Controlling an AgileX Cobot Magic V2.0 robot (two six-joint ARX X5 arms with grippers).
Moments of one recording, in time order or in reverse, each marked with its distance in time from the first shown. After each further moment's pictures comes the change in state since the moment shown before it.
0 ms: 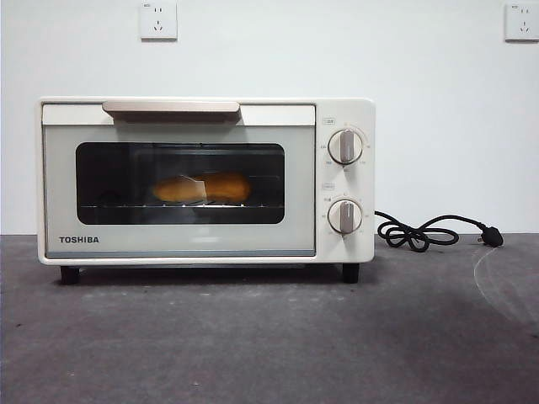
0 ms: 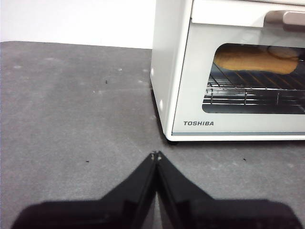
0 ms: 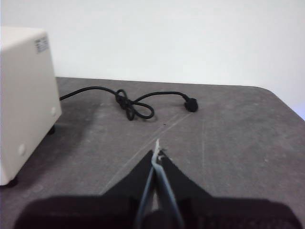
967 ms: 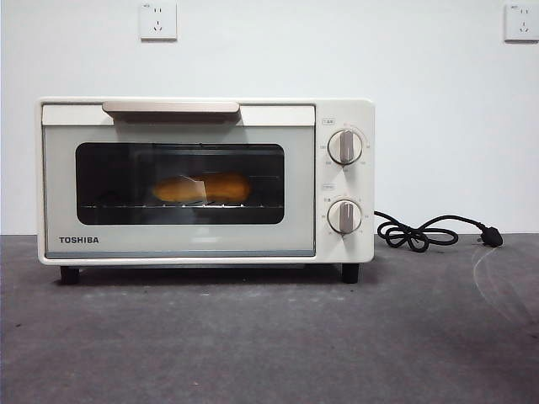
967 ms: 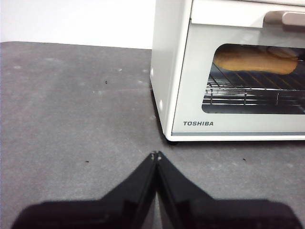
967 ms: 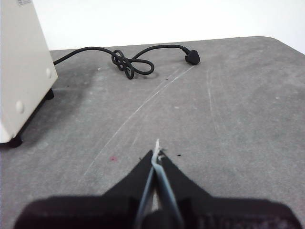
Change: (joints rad) left arm 0.000 0.000 0.000 0.000 0.000 0.000; right arm 0.063 -0.260 -0.171 -0.185 0.089 0.109
